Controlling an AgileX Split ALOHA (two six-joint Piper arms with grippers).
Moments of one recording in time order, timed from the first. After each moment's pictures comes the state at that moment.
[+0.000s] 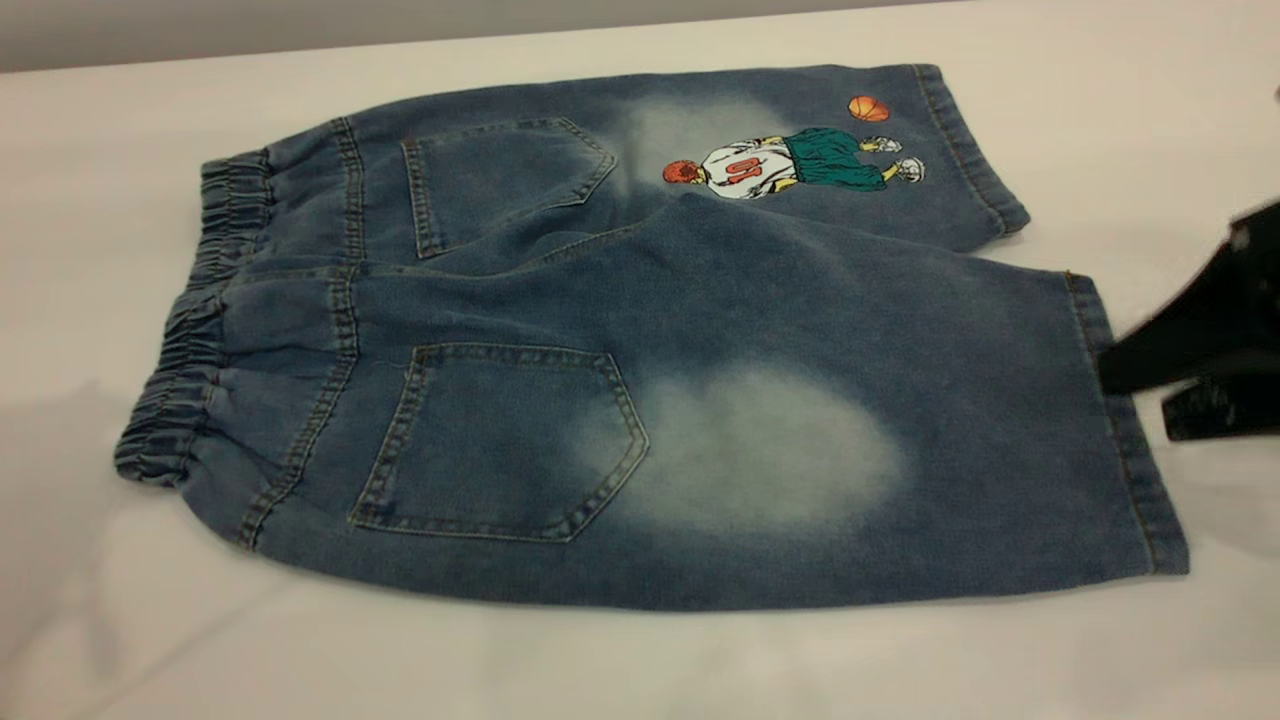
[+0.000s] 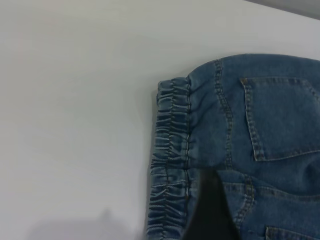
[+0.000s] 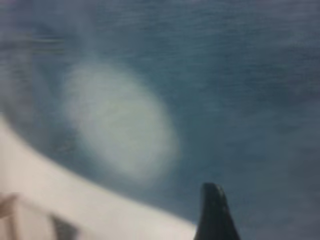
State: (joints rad) left arm -0.04 1.18 -0.62 -0.13 0.24 -0.14; right arm -0.21 1.92 -0.50 1.48 0.81 -1.52
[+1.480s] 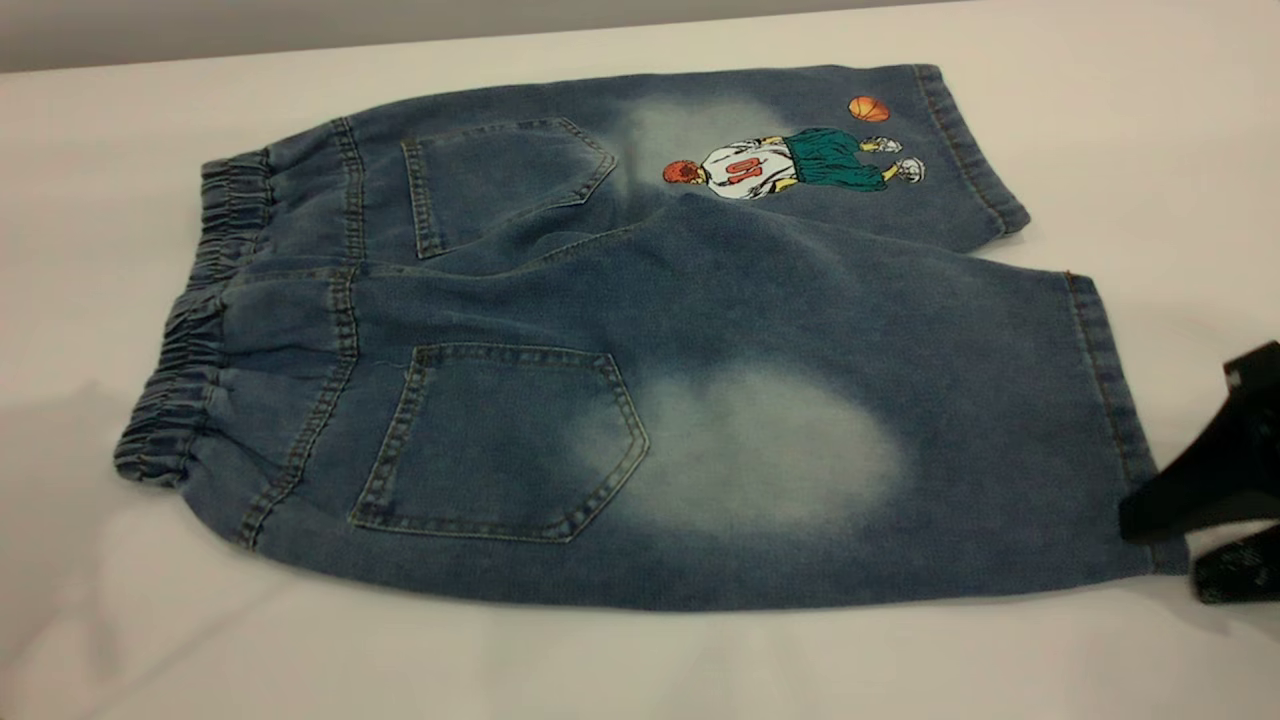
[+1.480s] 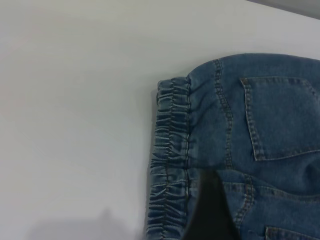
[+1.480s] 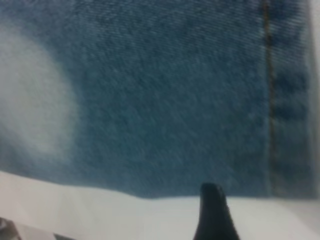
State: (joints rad) left arm -0.04 1.18 -0.62 -0.13 0.24 -0.14; right arm -0.21 2.06 -0.38 1.66 0.66 -1.57
